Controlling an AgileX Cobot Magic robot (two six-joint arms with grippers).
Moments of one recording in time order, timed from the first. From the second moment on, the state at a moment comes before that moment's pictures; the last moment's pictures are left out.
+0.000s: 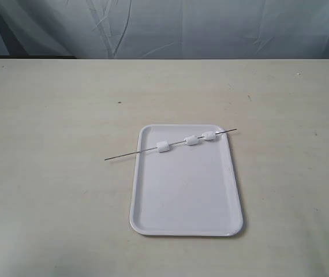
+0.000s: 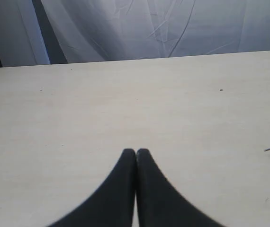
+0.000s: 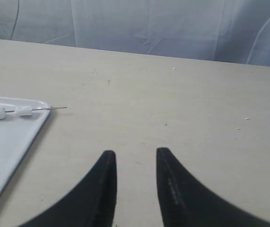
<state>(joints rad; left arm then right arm) -0.03 0.00 -0.01 0.00 0.32 0.05 0.06 0.01 0.00 -0.01 0.36 -0.12</state>
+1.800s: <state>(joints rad) -0.03 0.00 0.00 0.16 -0.59 0.04 0.06 0.00 0.00 0.04 -0.58 -0.08</state>
